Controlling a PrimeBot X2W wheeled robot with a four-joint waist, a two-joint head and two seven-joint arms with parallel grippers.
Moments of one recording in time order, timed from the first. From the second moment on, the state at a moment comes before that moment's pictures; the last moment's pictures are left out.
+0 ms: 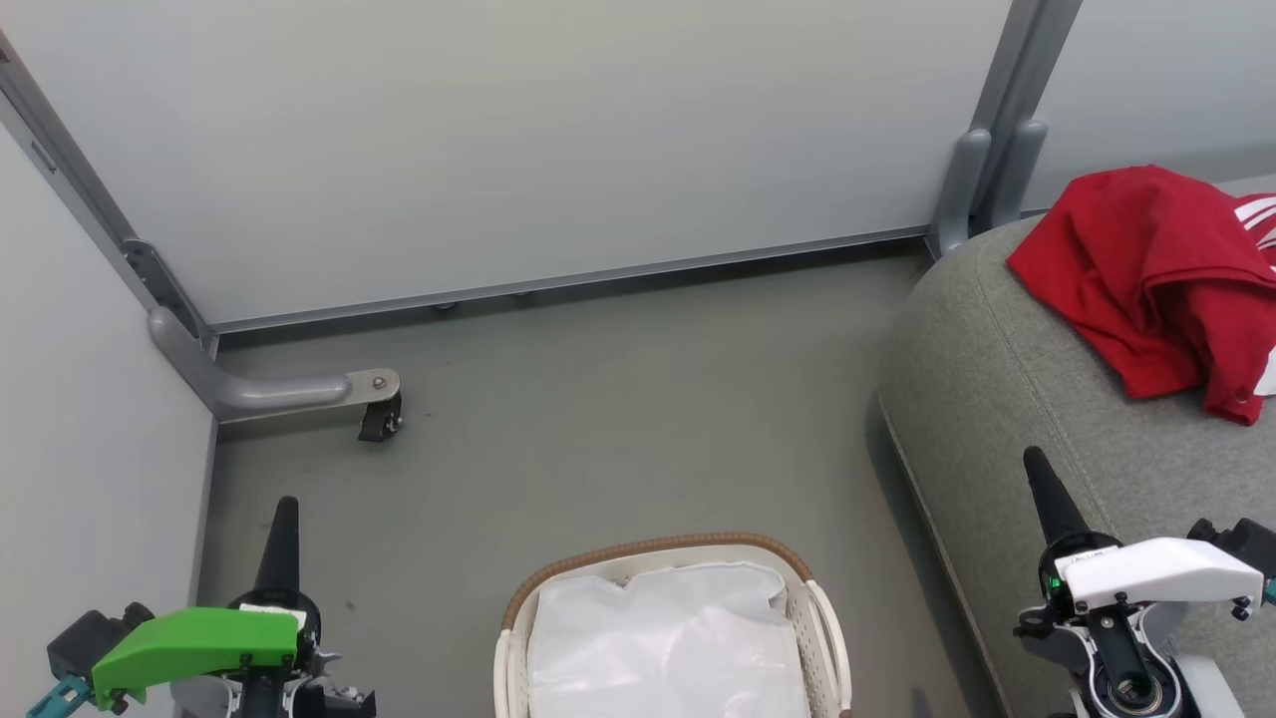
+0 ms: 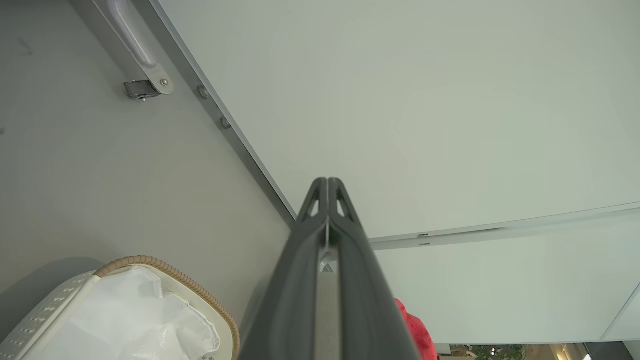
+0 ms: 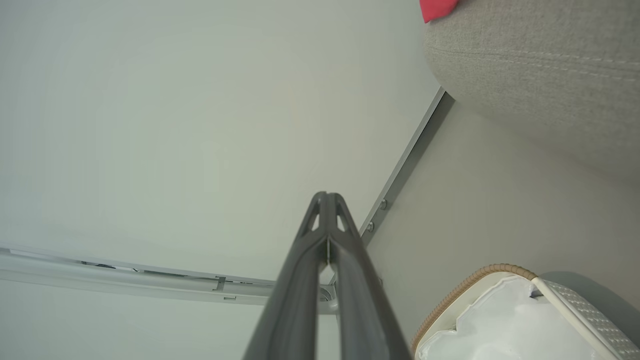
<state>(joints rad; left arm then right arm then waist) -0.07 0.05 0.06 0.26 -1.31 -0.11 0.03 -0.12 -0.04 -0.08 0.27 1.26 0.13 0.03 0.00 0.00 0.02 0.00</state>
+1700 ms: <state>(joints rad) -0.10 0.05 0.11 0.25 -1.61 -0.13 0.11 -0.11 -0.05 -0.11 0.25 1.61 0.13 0.11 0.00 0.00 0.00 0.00</state>
